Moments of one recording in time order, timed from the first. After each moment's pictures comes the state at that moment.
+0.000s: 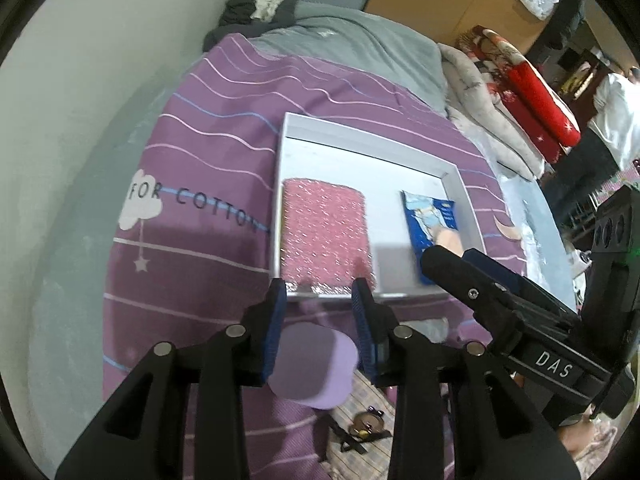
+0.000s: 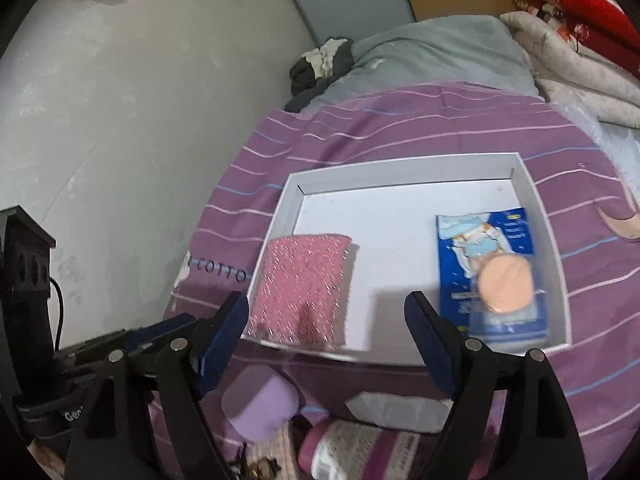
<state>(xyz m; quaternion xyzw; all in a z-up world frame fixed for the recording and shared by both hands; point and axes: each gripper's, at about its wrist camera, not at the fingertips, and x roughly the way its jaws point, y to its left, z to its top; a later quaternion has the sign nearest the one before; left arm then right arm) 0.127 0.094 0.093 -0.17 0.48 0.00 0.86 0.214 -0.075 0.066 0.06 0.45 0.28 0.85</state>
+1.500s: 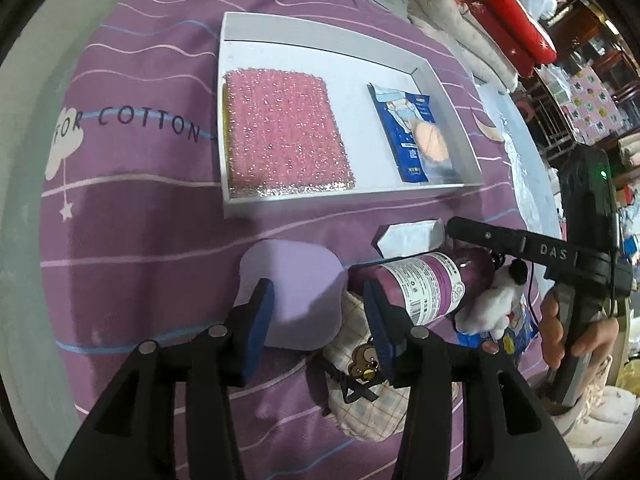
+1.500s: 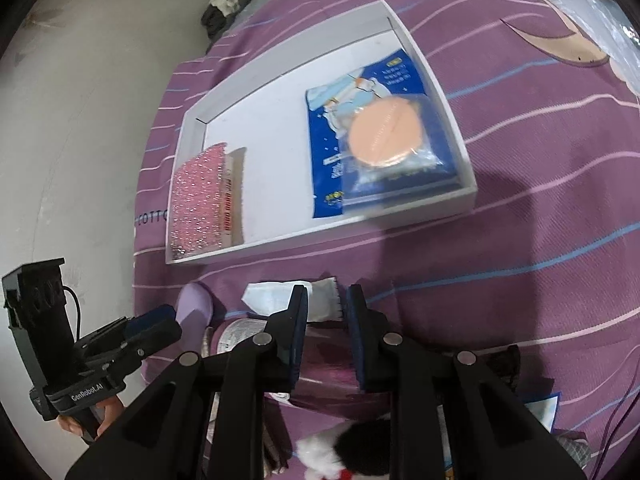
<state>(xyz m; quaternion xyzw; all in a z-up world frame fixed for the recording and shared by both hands) 0.124 0.079 0.052 -0.14 0.59 -0.11 0.79 0.227 -0.165 0.001 0.15 0.61 0.23 0.74</state>
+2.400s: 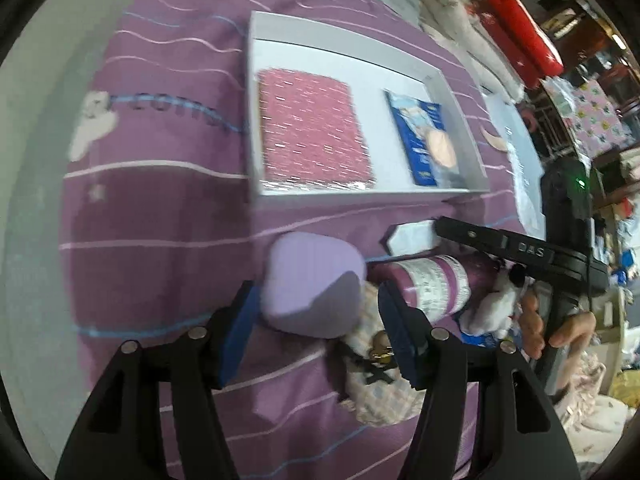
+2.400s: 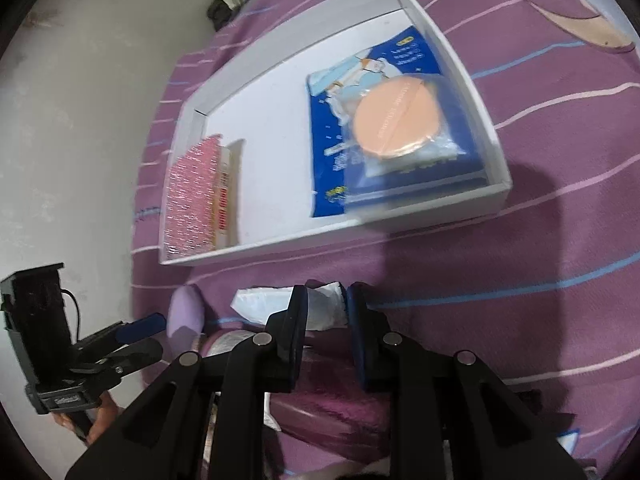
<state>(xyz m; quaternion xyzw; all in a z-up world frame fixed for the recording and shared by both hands) 0.117 0.101 0.055 -0.16 0.59 -0.09 0.79 0.233 -0.161 -0.018 0.17 0.61 0.26 0.73</state>
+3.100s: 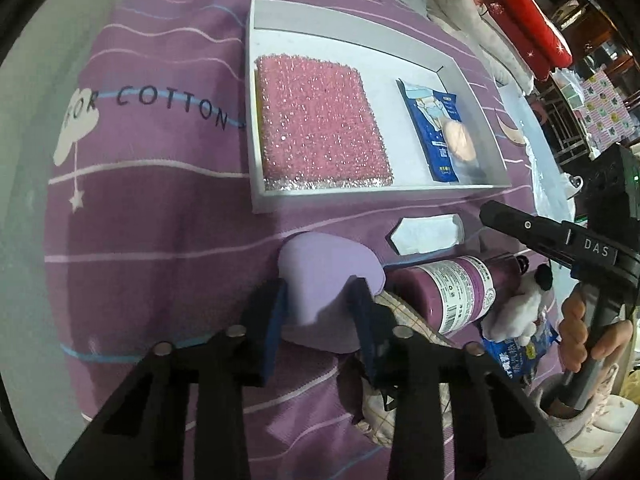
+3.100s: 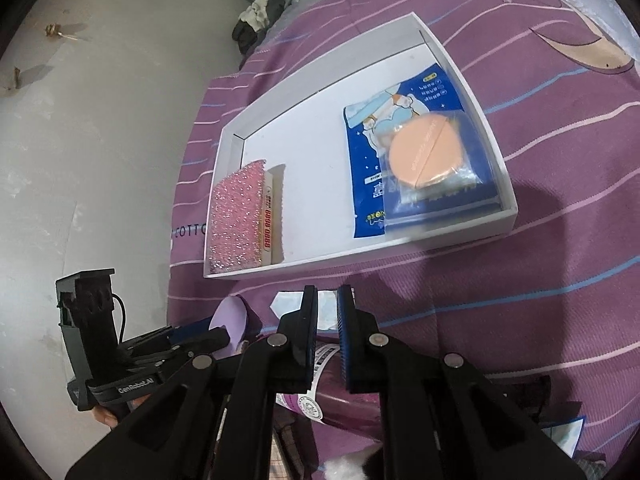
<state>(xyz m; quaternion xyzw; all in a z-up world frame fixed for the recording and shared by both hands) 0.127 0.090 0.038 -0.13 0.60 -0.08 0.79 0.226 -0.167 0.012 0.20 0.57 0.28 0.74</state>
